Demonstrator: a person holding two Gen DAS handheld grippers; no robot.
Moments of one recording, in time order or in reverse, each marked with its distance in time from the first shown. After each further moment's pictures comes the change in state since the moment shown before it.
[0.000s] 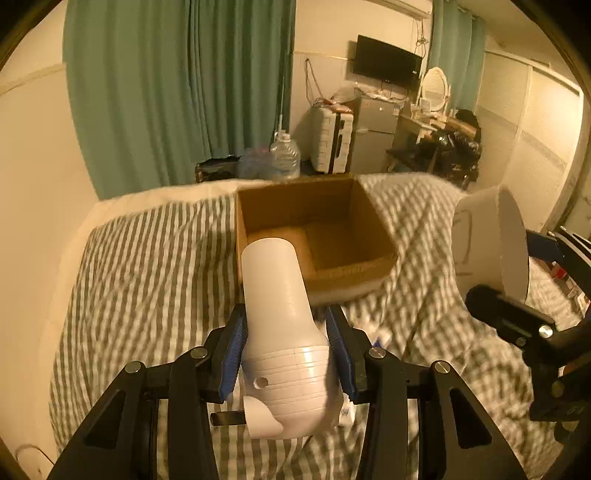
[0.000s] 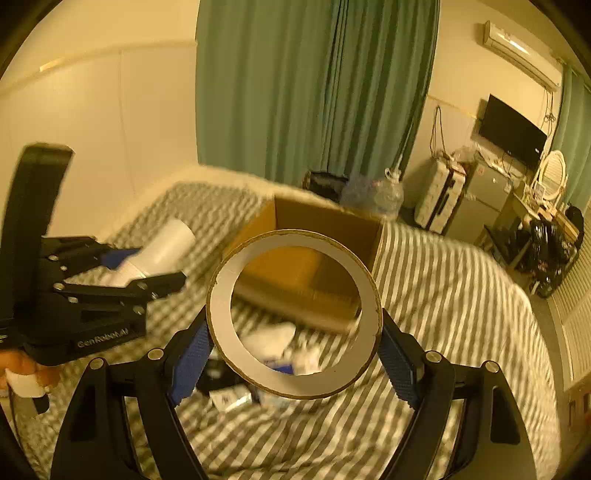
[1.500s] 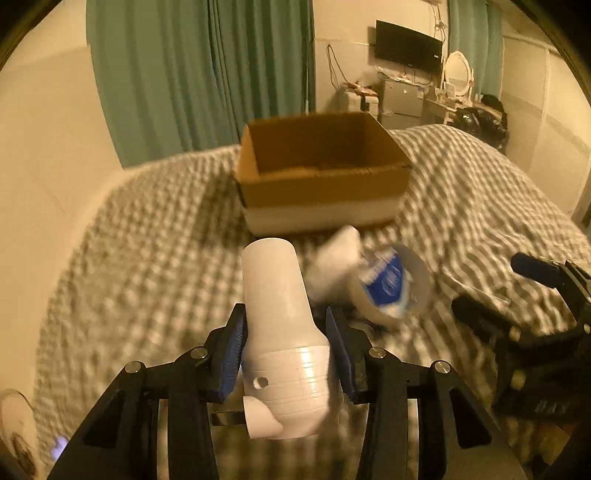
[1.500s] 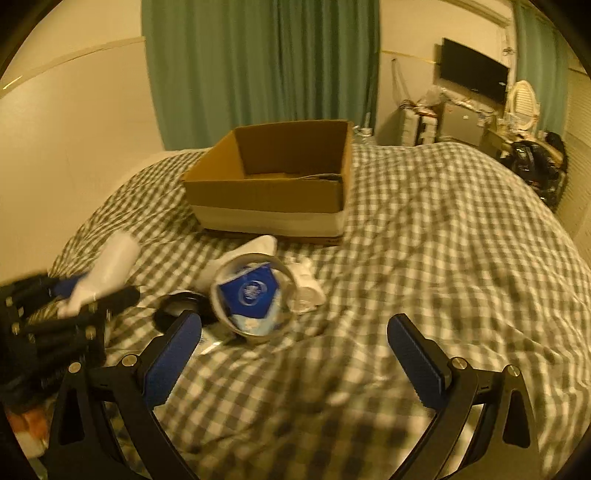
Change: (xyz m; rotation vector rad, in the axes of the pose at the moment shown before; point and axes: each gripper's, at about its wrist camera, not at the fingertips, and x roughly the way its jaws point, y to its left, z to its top) left arm 0.040 -0.034 -0.119 0.000 0.021 0.154; right arm 0.050 -0.011 -0.131 0.242 0.085 -0.064
